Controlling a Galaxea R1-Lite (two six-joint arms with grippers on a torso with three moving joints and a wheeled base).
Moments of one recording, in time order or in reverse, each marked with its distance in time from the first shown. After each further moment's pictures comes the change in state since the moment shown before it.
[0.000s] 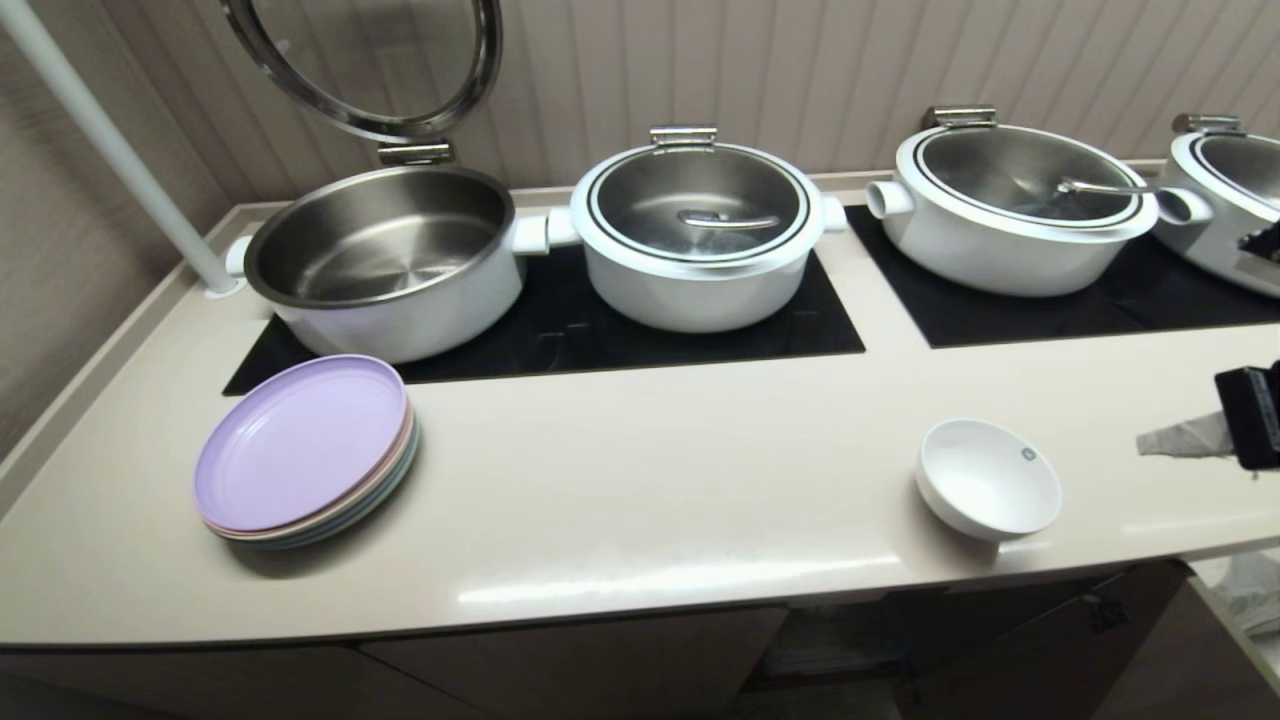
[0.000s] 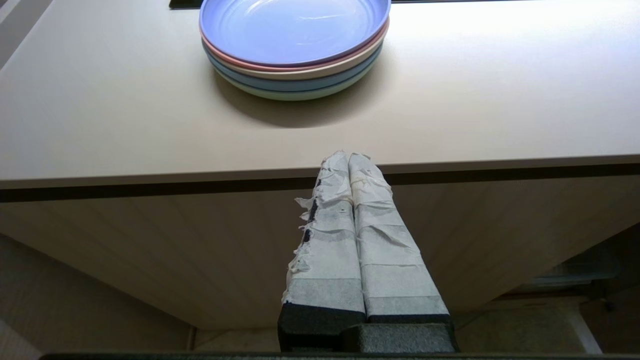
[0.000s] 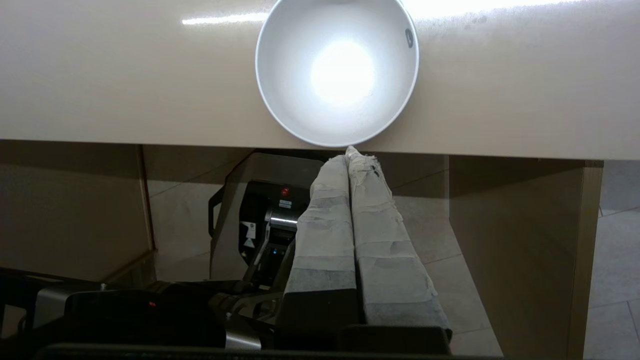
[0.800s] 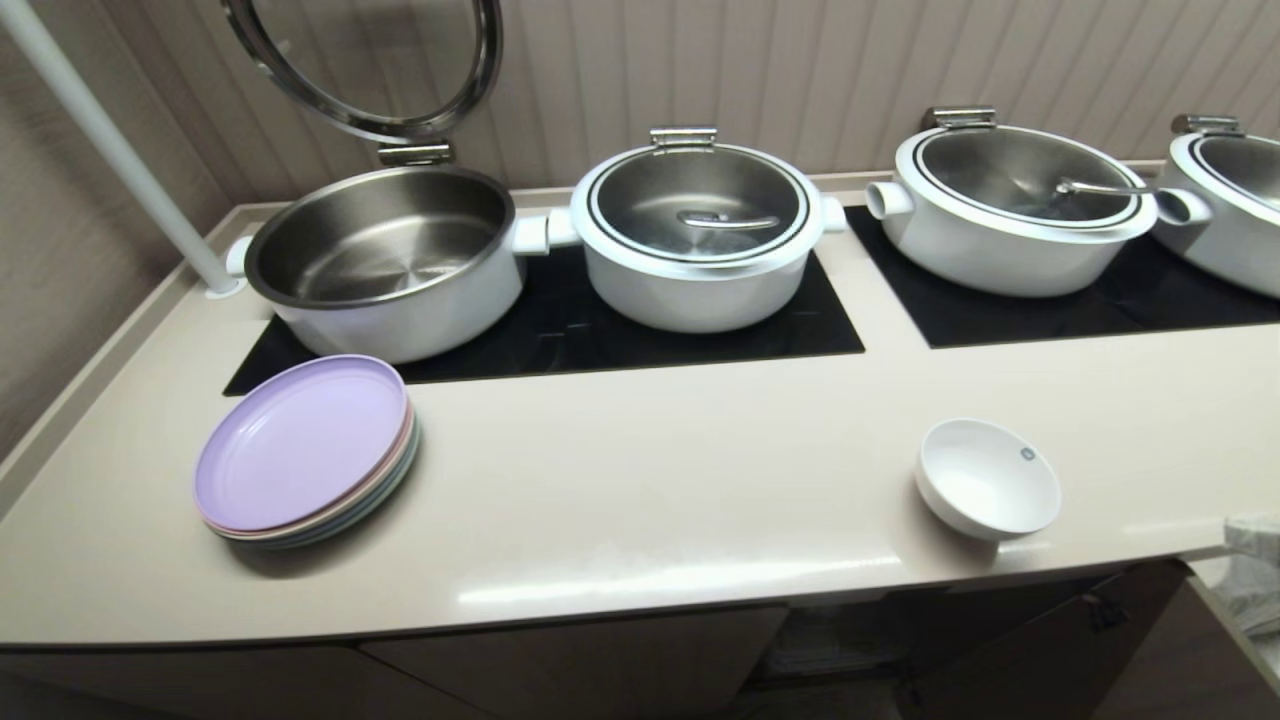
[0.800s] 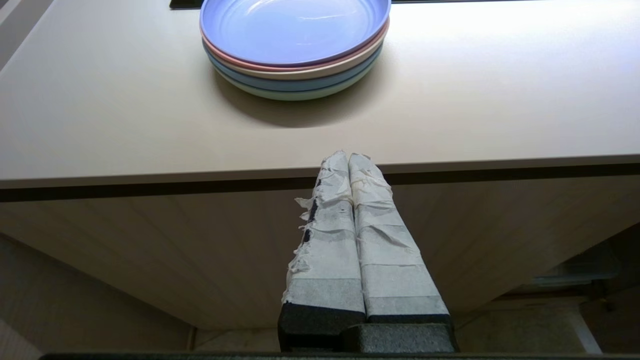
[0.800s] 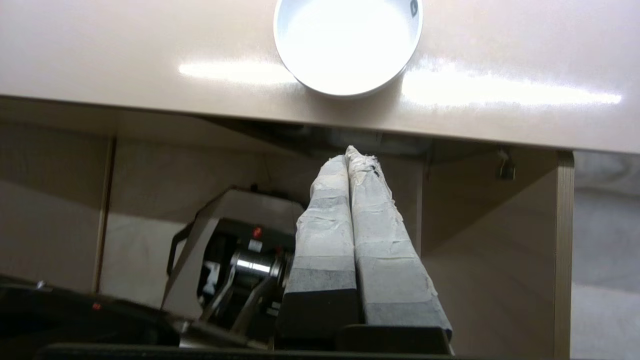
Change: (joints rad) left arm 0.000 0.000 0.000 0.000 0.001 0.000; right arm 0.001 -0.403 0.449 -0.302 0.000 -0.084
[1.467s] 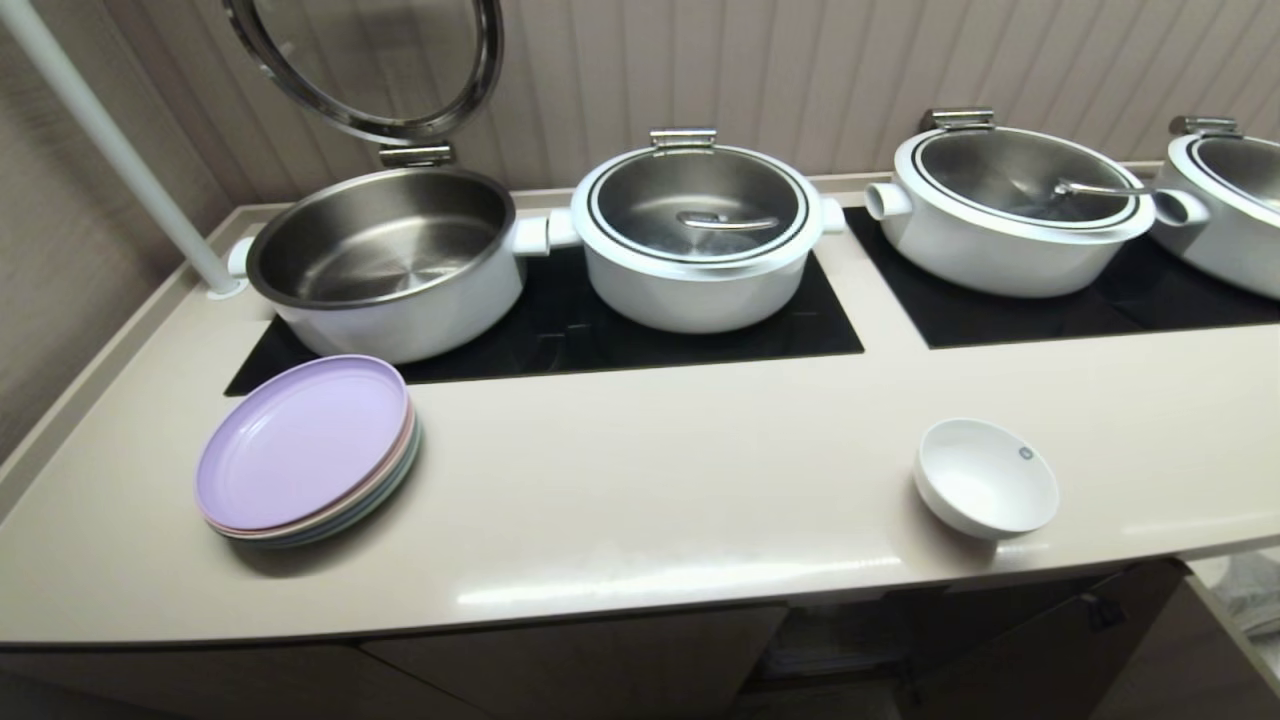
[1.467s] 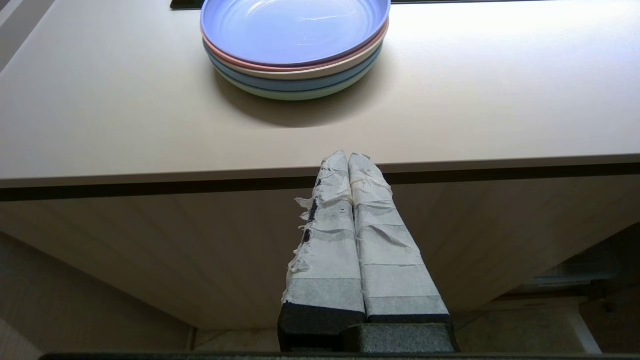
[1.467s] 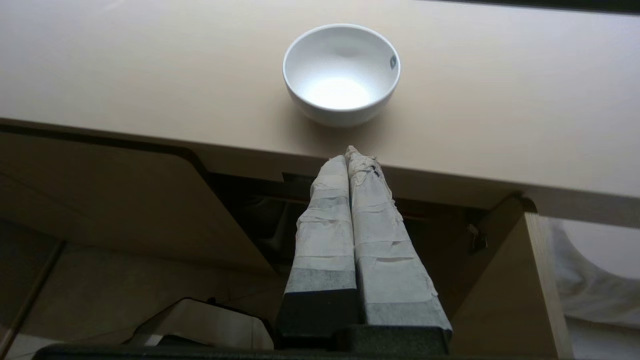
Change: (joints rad) left arm 0.000 0.000 0.000 0.000 -0.001 0.000; right arm -0.009 -0.533 0.574 -0.468 -0.013 -0.019
